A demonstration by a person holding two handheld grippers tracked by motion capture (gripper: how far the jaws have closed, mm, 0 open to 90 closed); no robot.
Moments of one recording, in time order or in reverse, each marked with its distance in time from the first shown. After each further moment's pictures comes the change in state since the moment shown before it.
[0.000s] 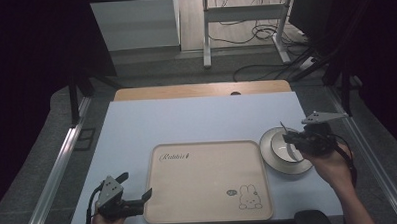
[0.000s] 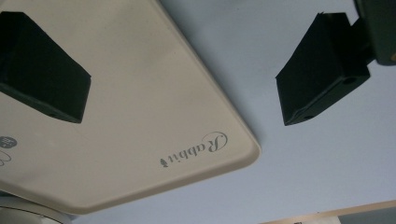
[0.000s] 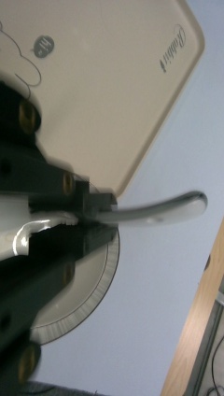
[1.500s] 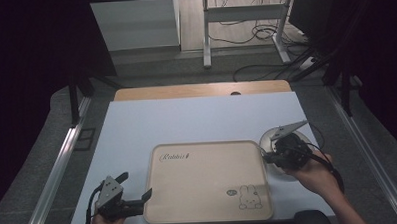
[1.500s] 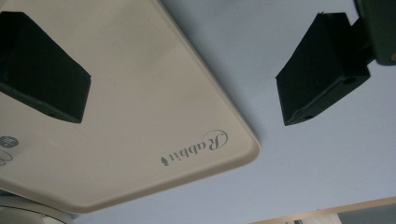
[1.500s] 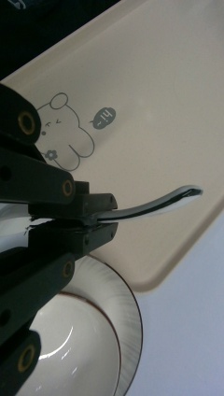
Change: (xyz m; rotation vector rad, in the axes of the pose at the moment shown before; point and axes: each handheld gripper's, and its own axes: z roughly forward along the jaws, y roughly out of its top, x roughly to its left) left arm 0.000 0.001 -0.001 -0.001 0.000 0.009; right arm 0.061 0.008 0.022 0.256 0.162 -0.168
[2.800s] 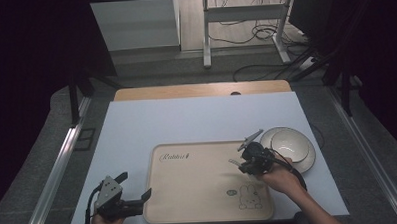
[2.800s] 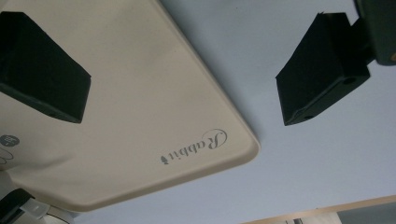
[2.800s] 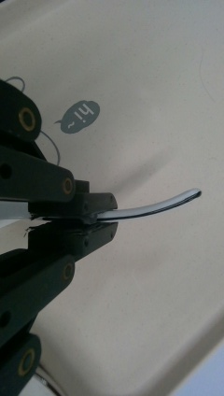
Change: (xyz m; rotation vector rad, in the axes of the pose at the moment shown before) left arm 0.001 0.000 -0.001 -0.004 -0.001 -0.001; right arm 0.022 0.014 0.094 0.150 0.081 -0.041
